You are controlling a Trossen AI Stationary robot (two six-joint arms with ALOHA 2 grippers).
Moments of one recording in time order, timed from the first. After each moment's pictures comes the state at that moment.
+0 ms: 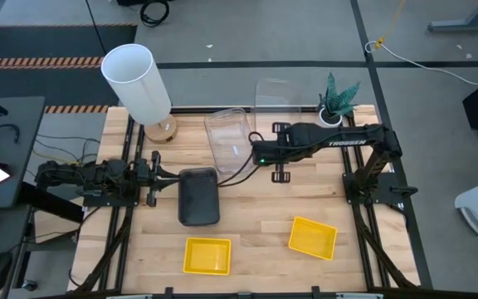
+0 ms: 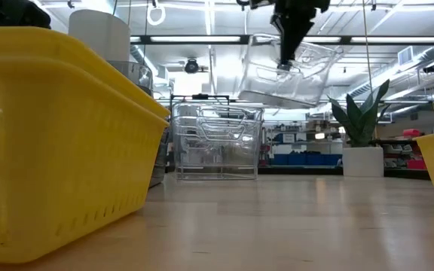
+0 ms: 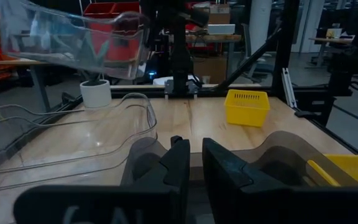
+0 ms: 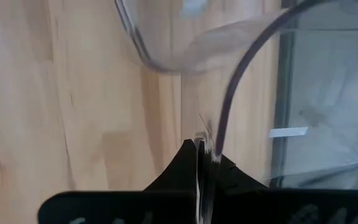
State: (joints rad) left arm -0.12 0.01 0.04 -0.05 -0.15 0.00; right arm 0.04 1.75 1.79 -1.45 0.40 0.05
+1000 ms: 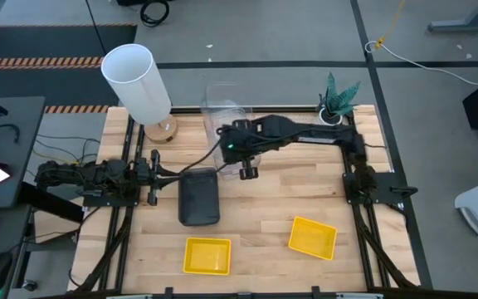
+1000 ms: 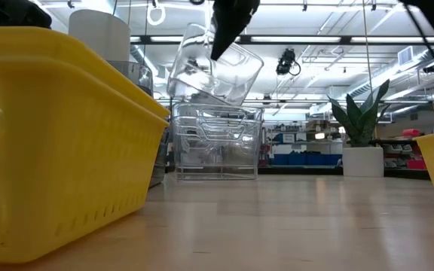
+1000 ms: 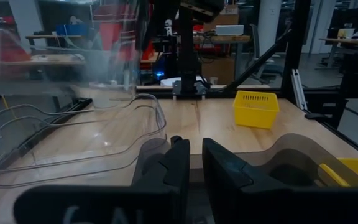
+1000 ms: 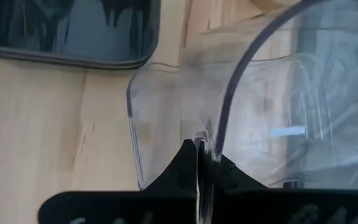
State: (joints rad) left arm -0.12 0.01 0.04 -0.05 -0.19 0.01; right arm -0.03 2.02 2.17 -1.24 0.23 -0.26
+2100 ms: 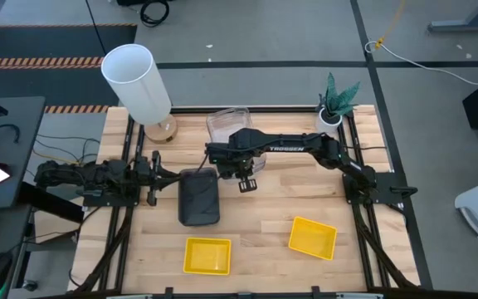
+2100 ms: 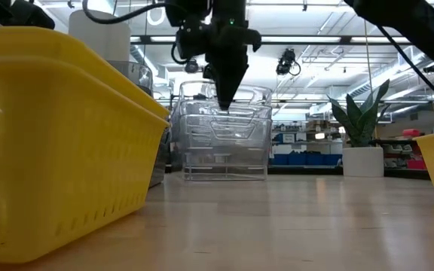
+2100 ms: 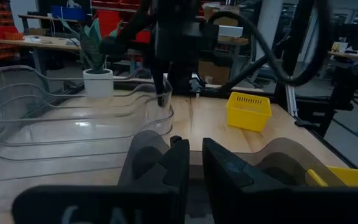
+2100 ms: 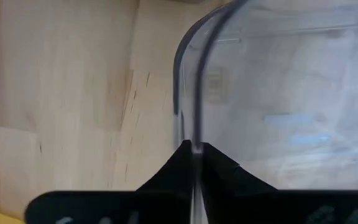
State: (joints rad) left arm -0.12 0.02 0.04 -0.06 -0.18 -0.10; right arm -0.05 2.31 2.32 -1.49 0.04 -0.24
